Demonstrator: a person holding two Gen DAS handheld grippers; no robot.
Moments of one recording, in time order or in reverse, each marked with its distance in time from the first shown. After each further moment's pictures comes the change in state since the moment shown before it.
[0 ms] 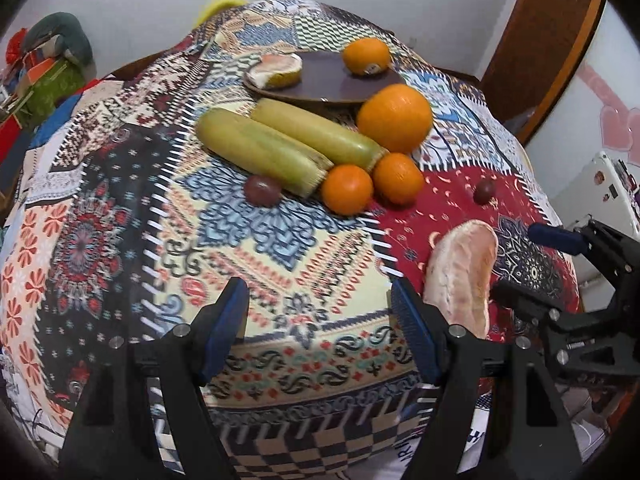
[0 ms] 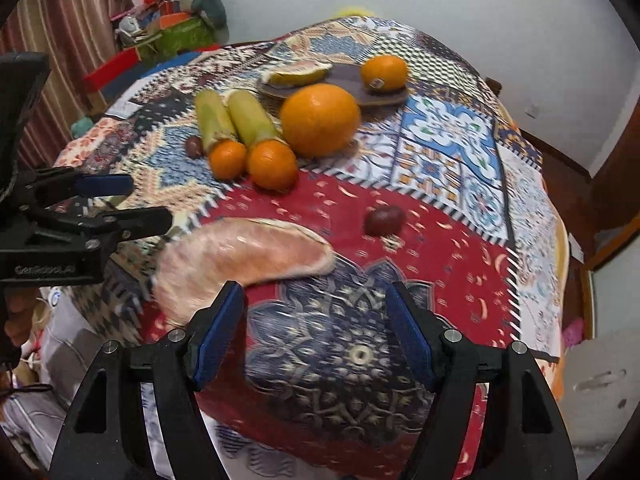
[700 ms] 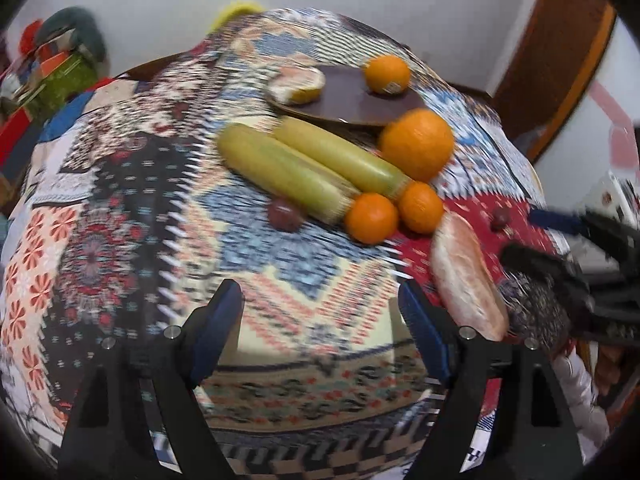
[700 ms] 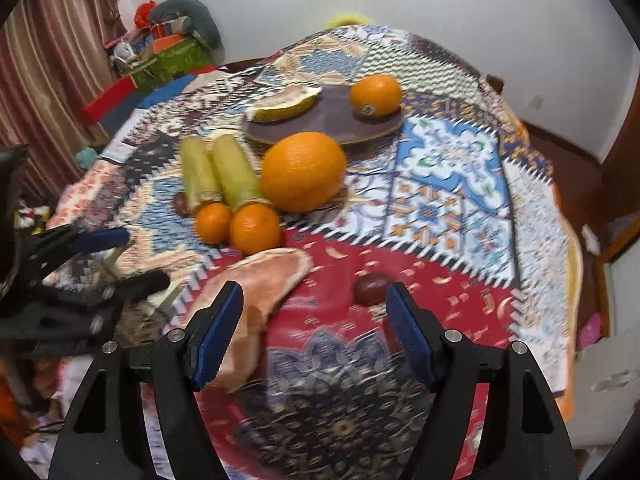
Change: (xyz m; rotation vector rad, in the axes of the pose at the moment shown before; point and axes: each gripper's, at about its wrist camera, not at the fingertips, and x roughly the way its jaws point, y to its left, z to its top) left arm -0.003 0.021 0.012 -0.065 -0.051 0.032; right arm 0.002 -0.009 0.037 0.076 -0.023 0.120
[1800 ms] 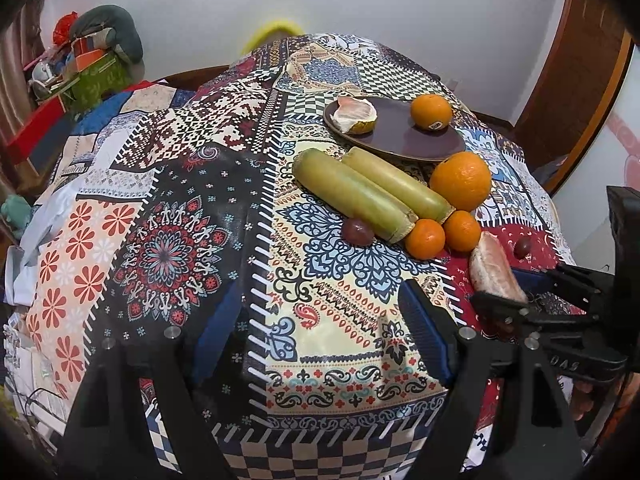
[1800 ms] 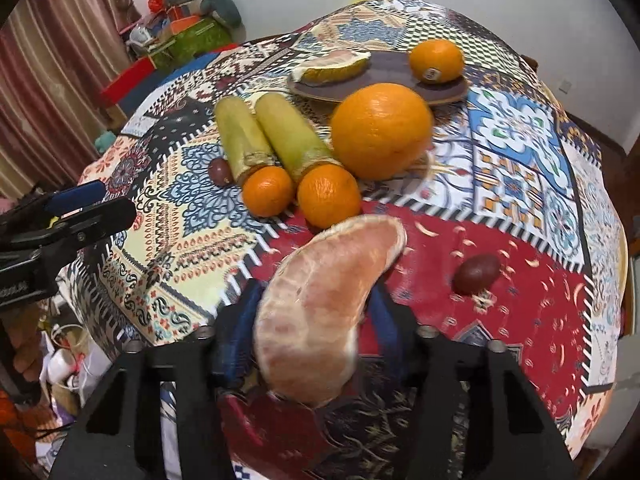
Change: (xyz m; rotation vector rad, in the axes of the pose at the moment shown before) left arm -0.030 0.036 -0.005 -0.057 -0.076 0.066; right arm 0.035 0.021 -0.006 0.000 0.054 0.058
